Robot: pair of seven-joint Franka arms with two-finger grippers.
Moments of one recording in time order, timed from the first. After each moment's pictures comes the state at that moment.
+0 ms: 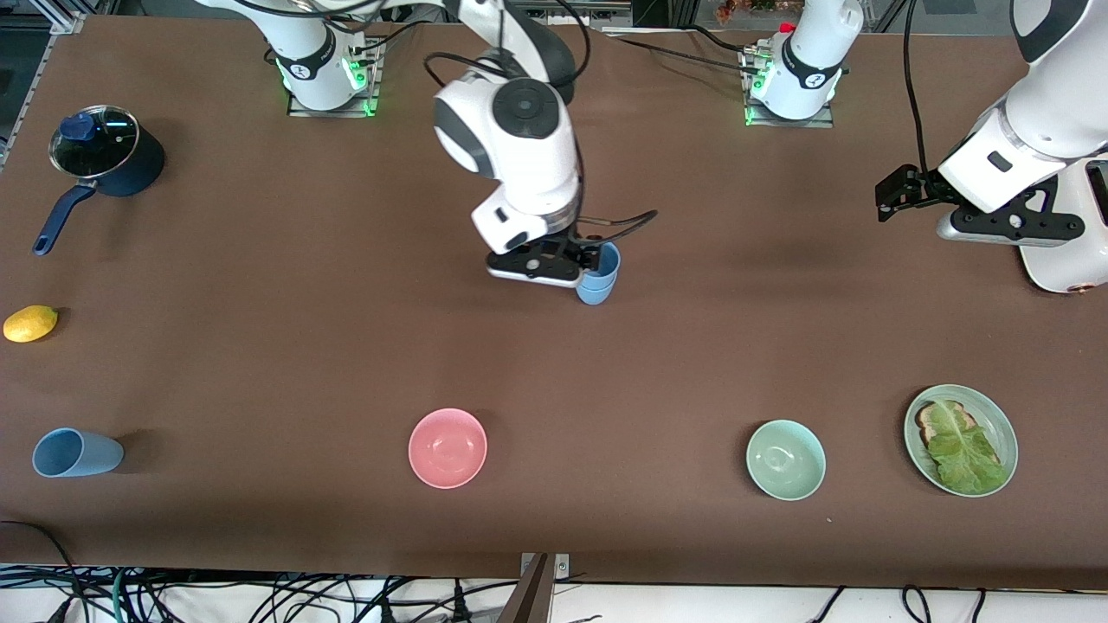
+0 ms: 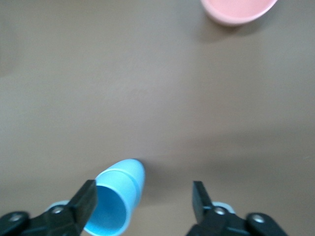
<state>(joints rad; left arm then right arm) -0.11 -0.04 0.00 -1.76 0.04 1.64 -0.03 0.67 0.56 0.09 -1.30 -0.04 1.98 0.91</state>
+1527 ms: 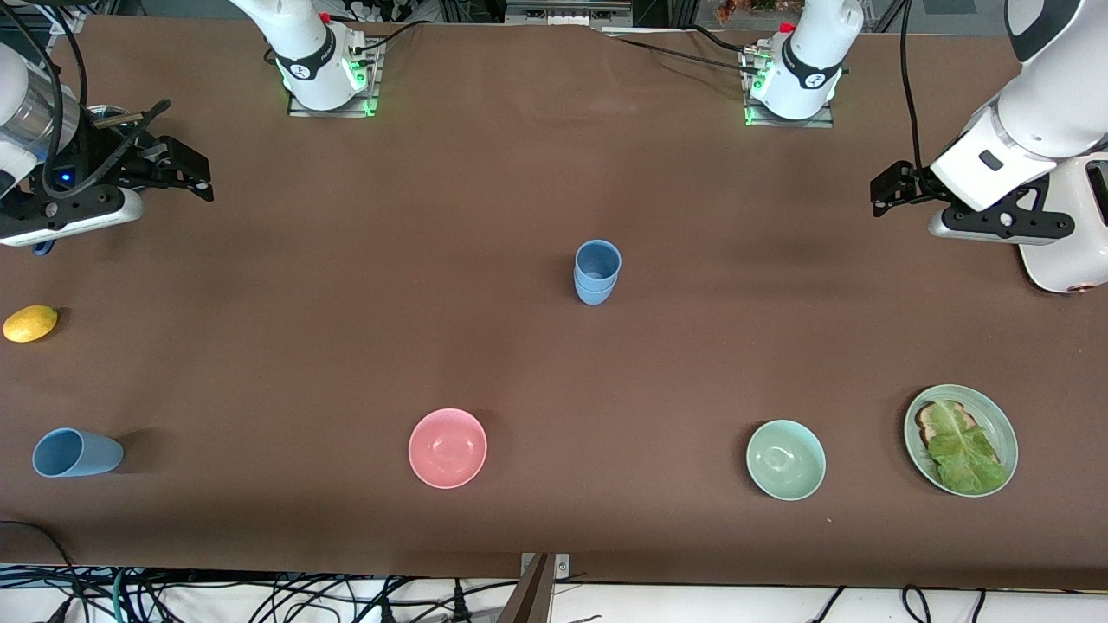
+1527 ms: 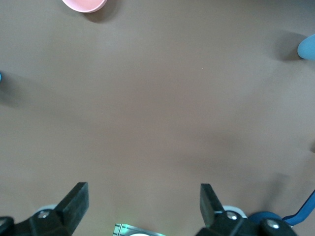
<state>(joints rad) -0.12 -0.04 0.00 -1.76 0.04 1.61 -0.03 0.06 0.10 0.08 -1.43 0.00 1.43 -0.12</state>
